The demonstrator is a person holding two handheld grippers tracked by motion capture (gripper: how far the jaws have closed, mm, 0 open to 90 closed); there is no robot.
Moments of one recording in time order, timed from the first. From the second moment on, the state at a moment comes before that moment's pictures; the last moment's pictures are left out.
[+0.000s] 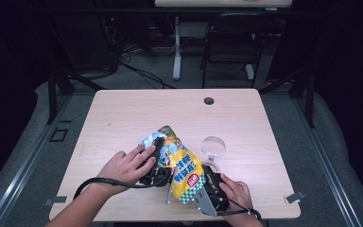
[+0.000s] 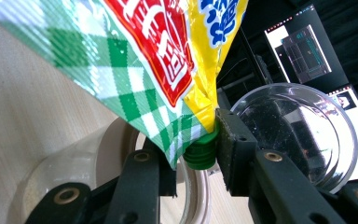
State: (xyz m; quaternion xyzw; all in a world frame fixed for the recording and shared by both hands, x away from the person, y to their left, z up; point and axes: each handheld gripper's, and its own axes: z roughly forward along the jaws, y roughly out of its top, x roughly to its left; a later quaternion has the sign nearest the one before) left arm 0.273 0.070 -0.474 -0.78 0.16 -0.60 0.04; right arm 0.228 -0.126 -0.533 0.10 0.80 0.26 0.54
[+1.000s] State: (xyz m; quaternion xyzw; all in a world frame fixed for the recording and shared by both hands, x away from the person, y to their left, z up) left arm 0.274 0.063 -0.469 -0.78 0.17 -0.60 0.05; right arm 0.228 -0.128 -0.533 0.10 0.80 0.26 0.54
